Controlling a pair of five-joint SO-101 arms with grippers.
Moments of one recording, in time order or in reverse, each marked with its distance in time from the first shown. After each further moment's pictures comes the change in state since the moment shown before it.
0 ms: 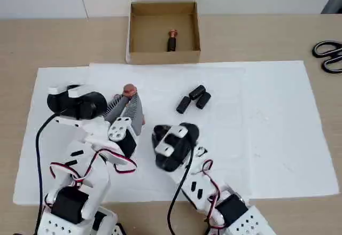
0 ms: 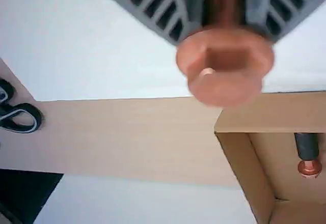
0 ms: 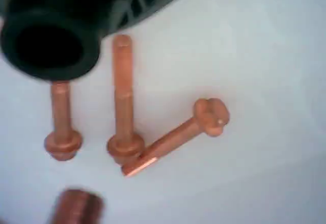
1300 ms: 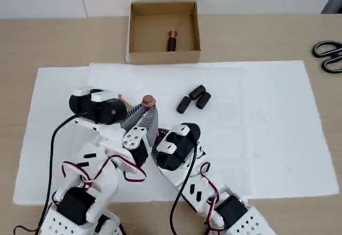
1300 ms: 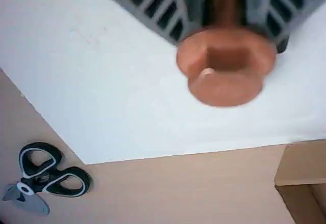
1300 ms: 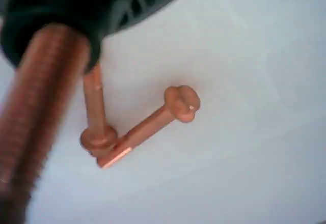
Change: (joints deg) left arm 7.9 0.0 2.6 1.0 0.0; right arm -1.1 -0.7 0.0 0.6 -6.2
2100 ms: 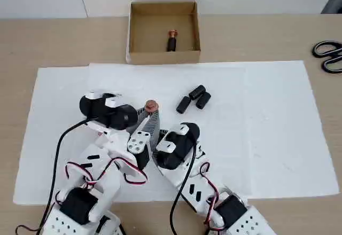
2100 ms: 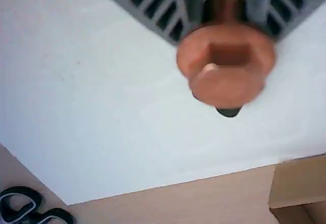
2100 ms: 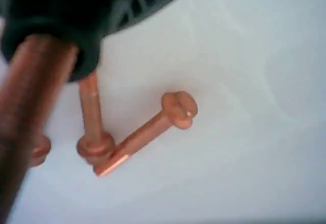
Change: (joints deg) left arm 0.4 -0.9 3.0 0.8 -6.2; right arm -0.1 0.0 0.0 0.5 -0.5
